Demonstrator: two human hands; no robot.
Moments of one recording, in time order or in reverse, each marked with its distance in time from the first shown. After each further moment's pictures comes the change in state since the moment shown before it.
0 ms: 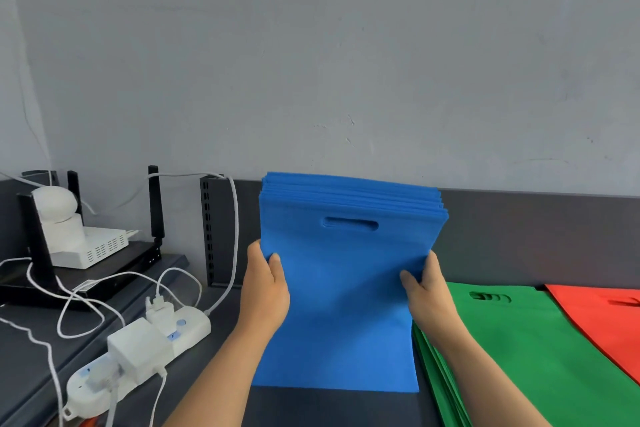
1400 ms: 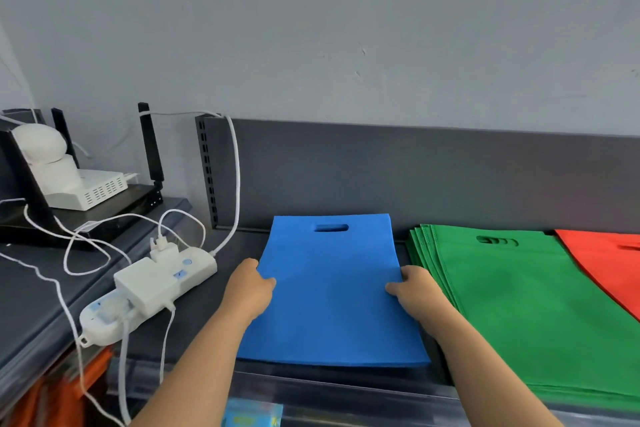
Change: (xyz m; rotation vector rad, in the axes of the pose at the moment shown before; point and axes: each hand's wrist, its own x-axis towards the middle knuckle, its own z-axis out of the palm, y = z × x) left_hand -0.018 -0.087 -0.015 0.297 -0.278 -0.512; right_hand -0.024 0.064 0.020 -0.332 -0.210 0.512
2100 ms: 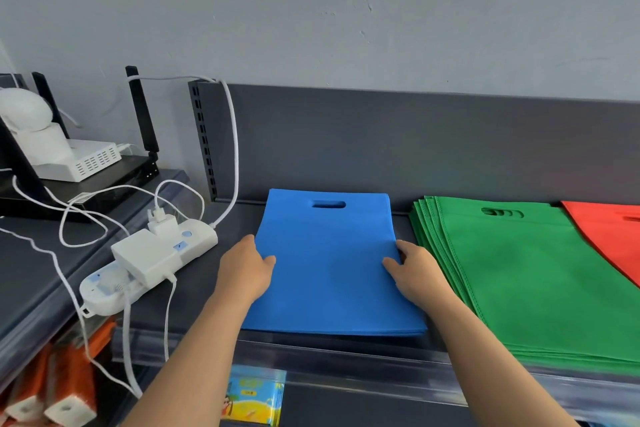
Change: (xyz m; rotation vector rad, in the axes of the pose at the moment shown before) left_hand -0.005 -0.013 0.000 0.244 0.089 0.097; right_hand -0.015 0.006 0.010 -0.279 0.063 -0.194
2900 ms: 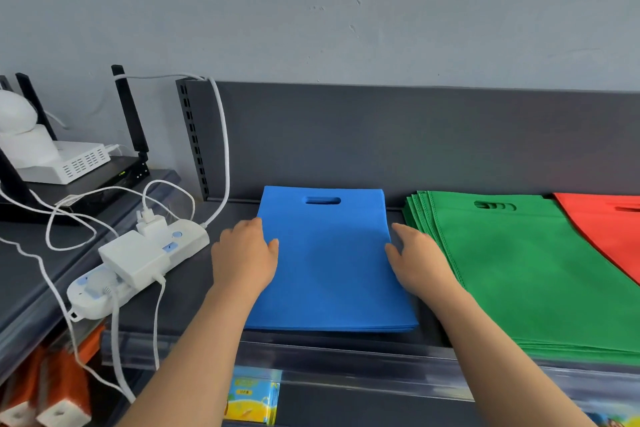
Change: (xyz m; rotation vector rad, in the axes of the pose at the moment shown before) left_hand -0.009 0.028 -0.004 0.410 0.166 0.181; right_hand -0.011 -0.014 -0.022 -0.241 0.102 -0.120
